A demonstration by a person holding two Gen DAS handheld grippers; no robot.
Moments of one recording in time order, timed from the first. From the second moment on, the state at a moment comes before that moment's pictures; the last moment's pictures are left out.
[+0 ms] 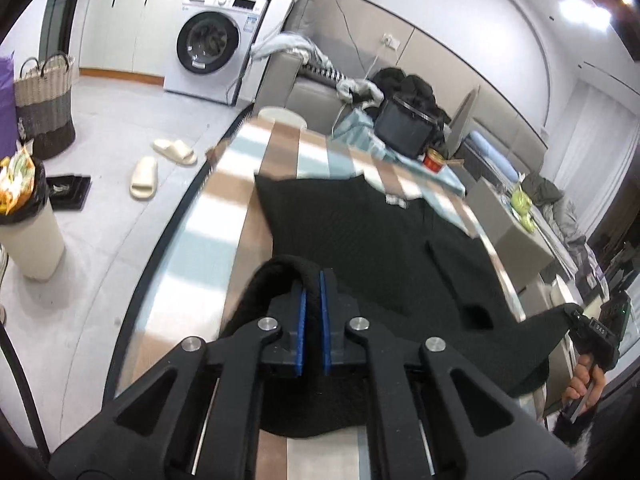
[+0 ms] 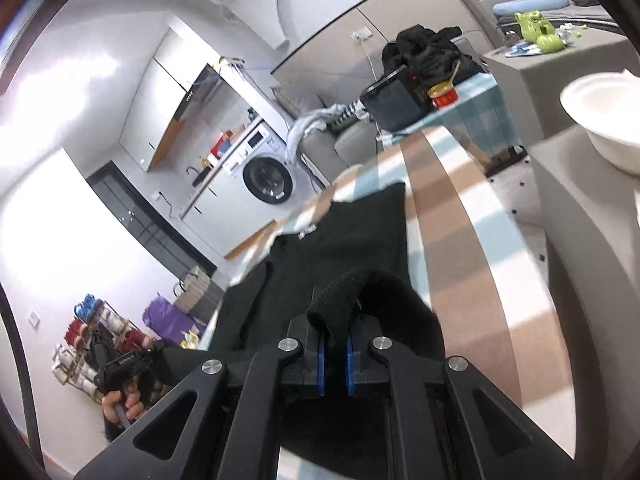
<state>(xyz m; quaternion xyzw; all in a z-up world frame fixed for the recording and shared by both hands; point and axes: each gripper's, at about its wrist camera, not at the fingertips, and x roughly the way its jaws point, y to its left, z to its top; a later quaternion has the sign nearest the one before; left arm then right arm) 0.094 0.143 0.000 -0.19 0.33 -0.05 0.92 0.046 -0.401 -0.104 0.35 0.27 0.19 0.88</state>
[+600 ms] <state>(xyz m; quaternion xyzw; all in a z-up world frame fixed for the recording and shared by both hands) 0.265 0.160 -0.049 -0.25 0.42 0.00 0.87 0.216 -0.398 -0.114 0.32 0.35 0.08 0.87</state>
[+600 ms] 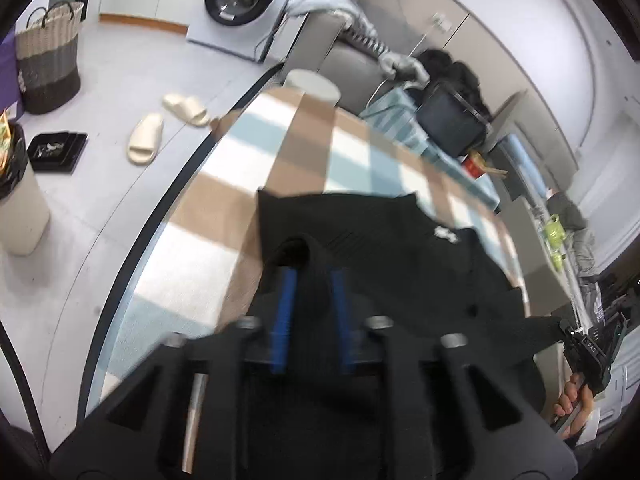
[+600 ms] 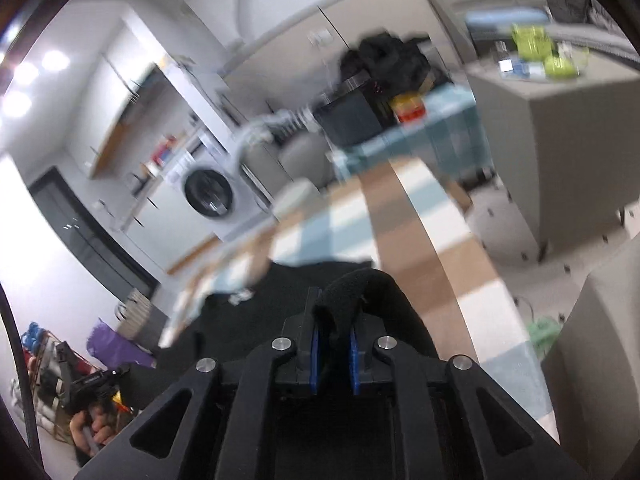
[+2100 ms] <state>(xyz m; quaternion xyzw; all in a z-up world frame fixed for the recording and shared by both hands) 0.060 0.103 -0.070 -0.05 0.42 0.00 0.91 0.041 -0.364 -0.141 0.12 0.44 0.16 0.87</state>
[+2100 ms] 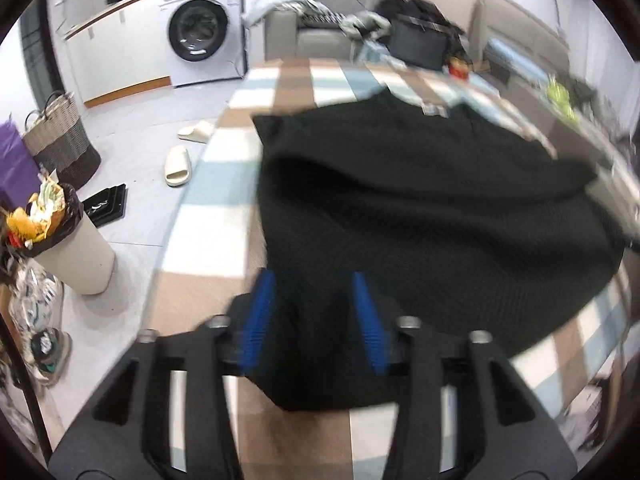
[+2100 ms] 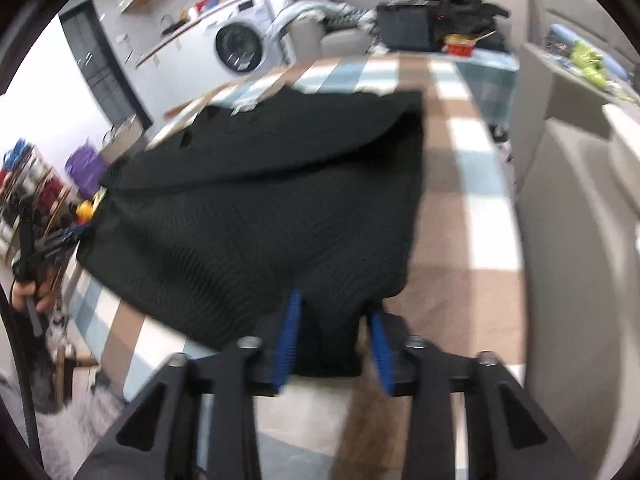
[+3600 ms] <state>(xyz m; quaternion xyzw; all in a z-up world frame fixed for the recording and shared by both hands) 0.283 0.192 -0.023 -0.24 0.39 0.06 0.89 0.292 -0.389 -0.110 0.31 0.43 0.10 0.84</state>
